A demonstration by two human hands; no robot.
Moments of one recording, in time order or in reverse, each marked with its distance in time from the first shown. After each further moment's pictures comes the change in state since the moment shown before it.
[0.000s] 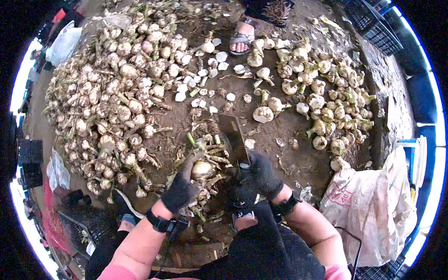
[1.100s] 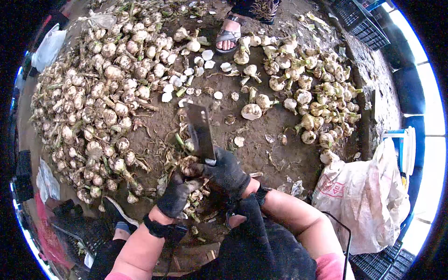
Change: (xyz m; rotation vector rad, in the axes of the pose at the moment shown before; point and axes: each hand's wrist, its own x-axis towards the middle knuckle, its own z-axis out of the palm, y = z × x) left_hand 0.000 -0.001 0.002 -0.628 -0.126 -0.482; right_hand 0.038 0.002 0.055 0.372 0.058 -0.135
